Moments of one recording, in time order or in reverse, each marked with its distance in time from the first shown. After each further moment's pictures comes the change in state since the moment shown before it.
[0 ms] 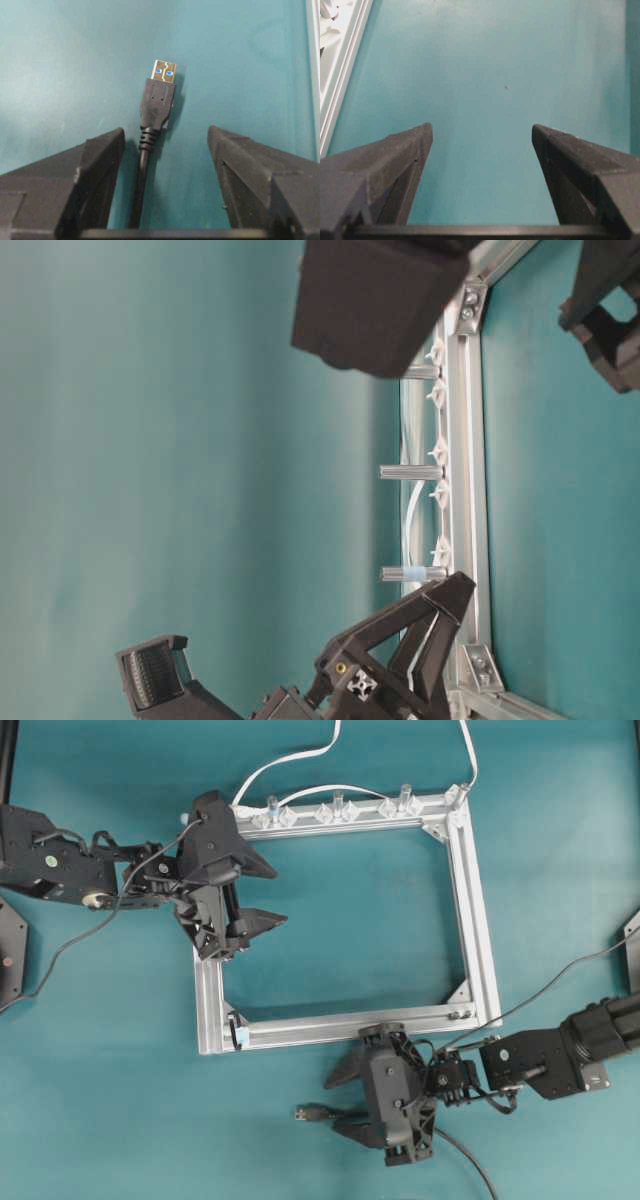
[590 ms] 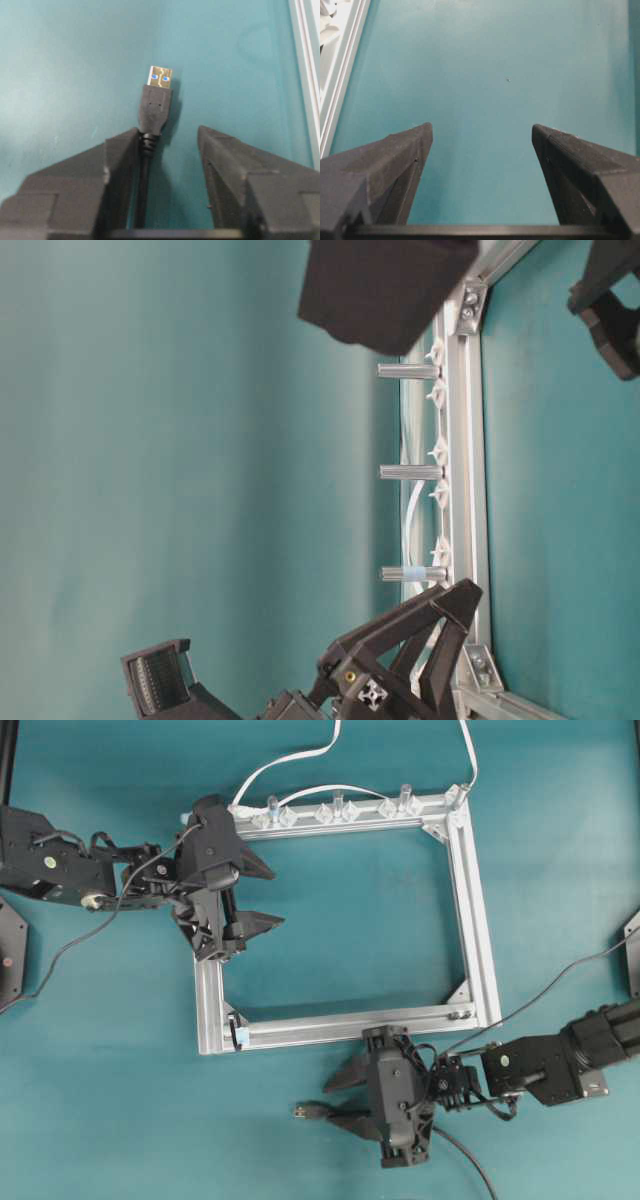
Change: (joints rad) left arm 0.000 0.000 0.006 0.000 0.000 0.040; right arm 0.025 0.018 -0.002 0.058 0.002 -0.005
